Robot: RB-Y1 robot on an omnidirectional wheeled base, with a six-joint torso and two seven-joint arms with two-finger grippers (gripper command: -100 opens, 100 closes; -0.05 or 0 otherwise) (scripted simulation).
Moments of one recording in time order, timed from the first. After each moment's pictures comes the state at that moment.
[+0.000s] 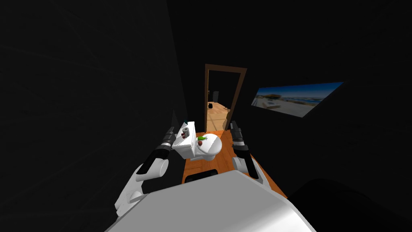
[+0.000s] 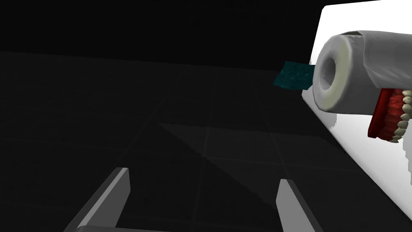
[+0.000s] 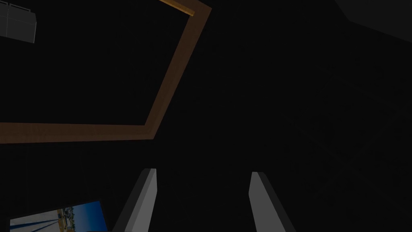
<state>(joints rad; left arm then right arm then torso) 0.27 0.15 -0.03 -2.14 0.12 0.28 0.04 0.52 -0.03 -0.05 -2.26 0.06 -0.44 0.17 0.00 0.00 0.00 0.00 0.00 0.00</state>
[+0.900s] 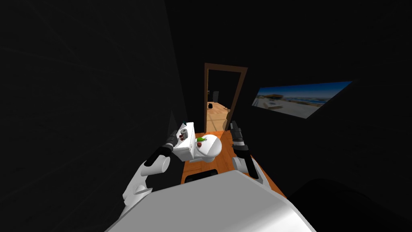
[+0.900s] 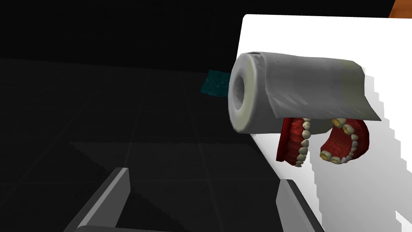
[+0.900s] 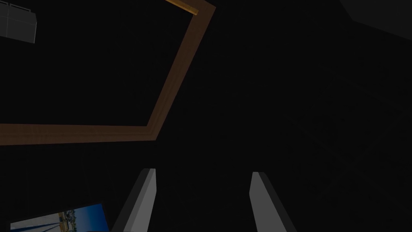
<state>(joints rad) 0.21 0.16 -0.03 -2.06 0.15 0.50 0.07 0.52 -0.03 -0.05 -2.26 0.06 -0.44 0.17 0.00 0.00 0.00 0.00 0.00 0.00</state>
